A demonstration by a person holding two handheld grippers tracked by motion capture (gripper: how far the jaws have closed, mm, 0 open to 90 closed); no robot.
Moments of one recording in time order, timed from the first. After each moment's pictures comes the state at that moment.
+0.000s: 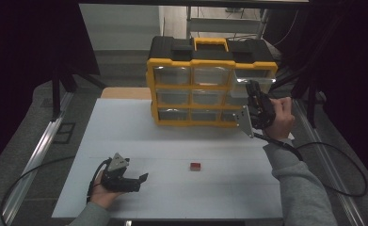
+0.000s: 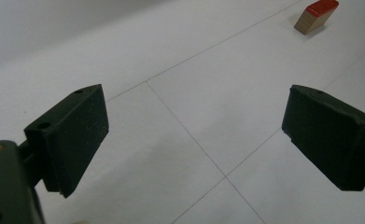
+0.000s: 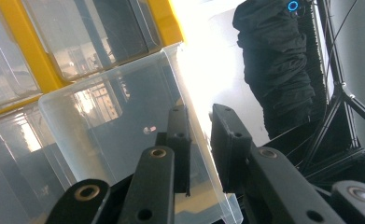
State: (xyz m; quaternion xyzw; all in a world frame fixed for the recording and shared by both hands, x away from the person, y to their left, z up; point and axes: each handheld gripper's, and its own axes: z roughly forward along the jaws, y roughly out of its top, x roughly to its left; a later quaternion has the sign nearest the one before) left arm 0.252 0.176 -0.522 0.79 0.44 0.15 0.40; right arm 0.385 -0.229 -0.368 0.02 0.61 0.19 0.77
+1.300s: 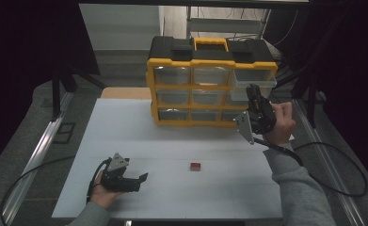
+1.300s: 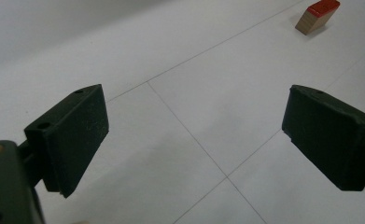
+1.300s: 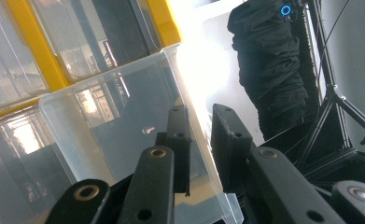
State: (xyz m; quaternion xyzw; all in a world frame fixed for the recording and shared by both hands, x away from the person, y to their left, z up) left arm 0.252 0.176 -0.522 0.79 0.44 0.16 0.40; right arm 0.373 -0.230 -0.374 0.02 0.60 0.19 0.77
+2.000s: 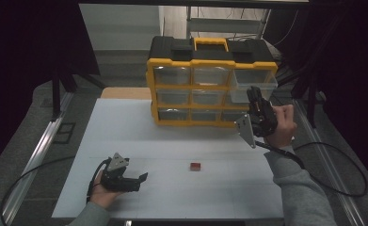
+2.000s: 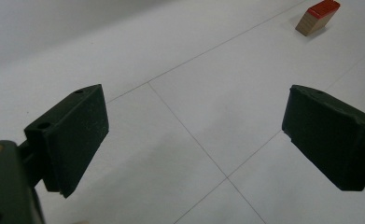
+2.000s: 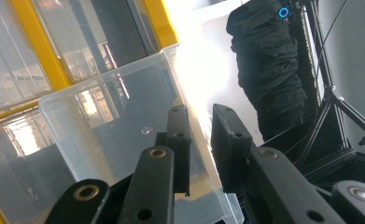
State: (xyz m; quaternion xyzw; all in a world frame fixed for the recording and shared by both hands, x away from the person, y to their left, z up) left arm 0.252 0.176 -0.521 0.79 0.44 0.16 0.40; right arm 0.365 -0.232 -0.374 0.02 0.60 0.19 0.77
